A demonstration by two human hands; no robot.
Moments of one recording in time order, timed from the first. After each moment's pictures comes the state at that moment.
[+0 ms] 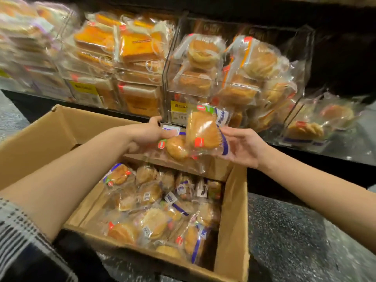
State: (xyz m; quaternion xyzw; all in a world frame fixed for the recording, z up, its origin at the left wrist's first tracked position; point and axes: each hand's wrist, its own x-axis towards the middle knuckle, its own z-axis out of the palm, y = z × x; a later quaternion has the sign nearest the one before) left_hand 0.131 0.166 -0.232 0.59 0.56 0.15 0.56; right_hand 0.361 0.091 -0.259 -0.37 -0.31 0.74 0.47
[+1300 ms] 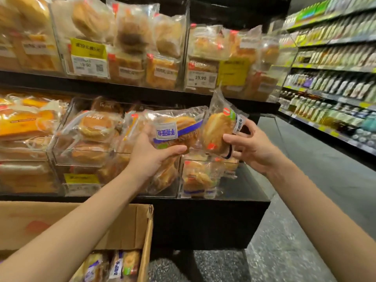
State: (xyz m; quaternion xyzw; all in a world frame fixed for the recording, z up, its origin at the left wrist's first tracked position) left_hand 0.337 0.100 -0.147 0.67 0.24 0.48 0.52; right_hand 0.535 -0.011 -0.108 -0.56 -0.38 0.35 0.65
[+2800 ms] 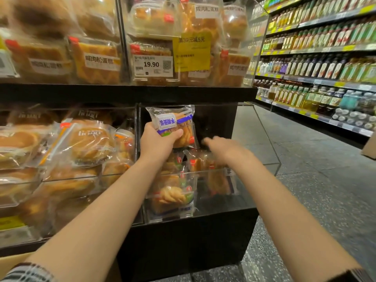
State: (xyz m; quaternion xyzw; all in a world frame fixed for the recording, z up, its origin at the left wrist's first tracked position) left_hand 0.497 0.139 -0.156 0.68 0.35 0.44 0.48; right_hand 0.648 0.063 -0.166 -0.86 -0.50 -0.05 -0.04
